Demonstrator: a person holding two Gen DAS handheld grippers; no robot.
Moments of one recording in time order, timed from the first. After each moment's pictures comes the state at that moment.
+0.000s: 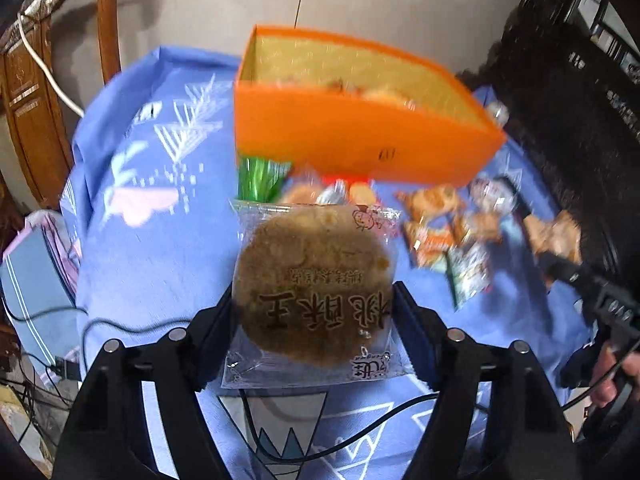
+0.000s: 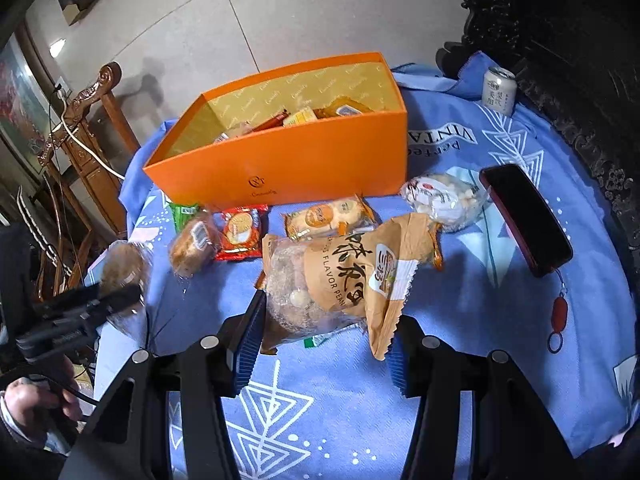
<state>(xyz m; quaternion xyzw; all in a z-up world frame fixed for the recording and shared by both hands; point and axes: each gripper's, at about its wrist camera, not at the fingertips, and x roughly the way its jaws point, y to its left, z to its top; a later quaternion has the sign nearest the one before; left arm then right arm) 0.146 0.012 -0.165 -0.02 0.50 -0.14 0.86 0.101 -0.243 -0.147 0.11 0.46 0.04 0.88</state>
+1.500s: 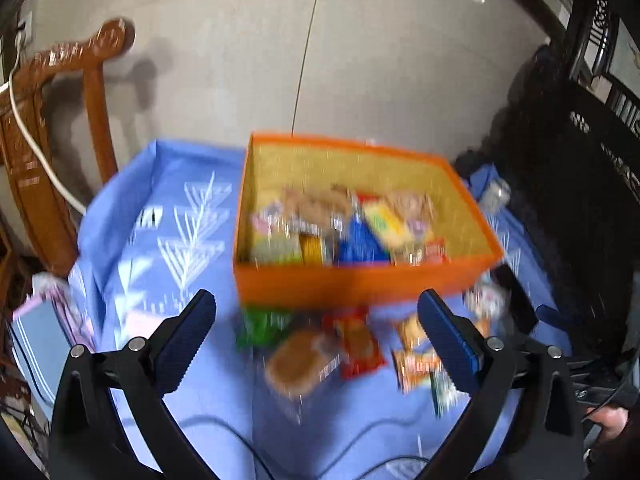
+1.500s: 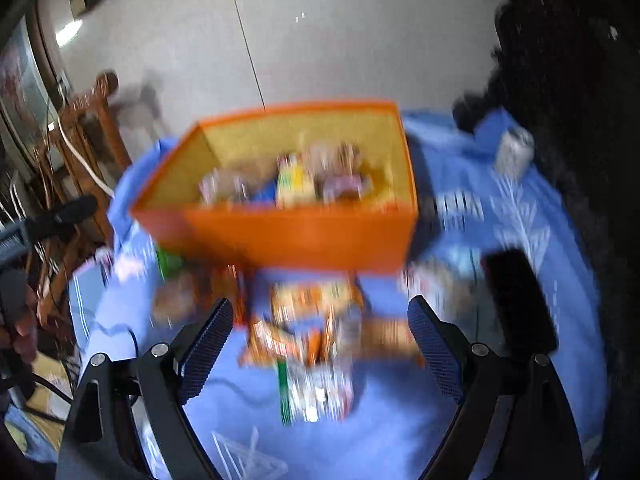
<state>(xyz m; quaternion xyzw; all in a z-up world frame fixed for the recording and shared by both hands) 0.224 0.000 -0.104 -0.03 0.44 -0.13 0.89 0.149 -0.250 -0.141 0.06 0.45 0.04 0.89</state>
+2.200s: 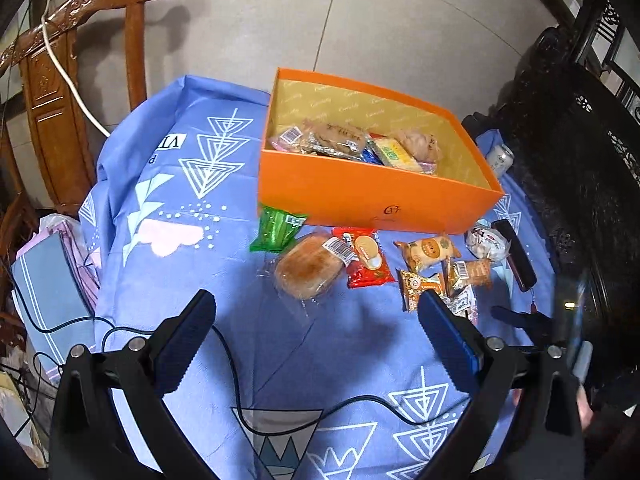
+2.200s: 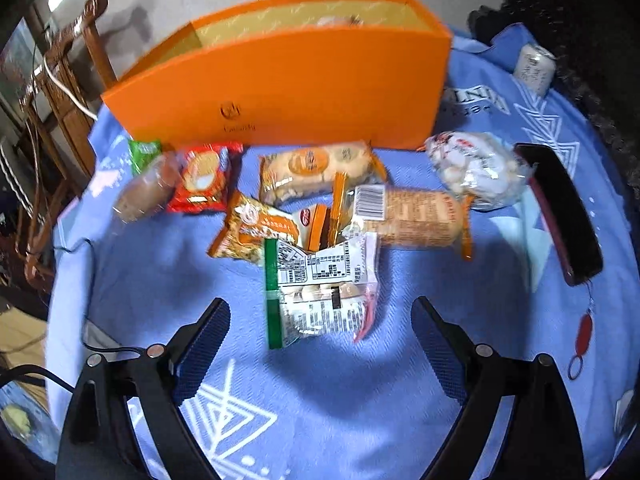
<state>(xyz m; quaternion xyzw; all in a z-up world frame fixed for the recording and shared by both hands) 0.154 0.021 -0.123 -0.05 0.48 -0.11 0.87 0.144 -0.225 -0.229 0.03 0.54 0.05 0.84</state>
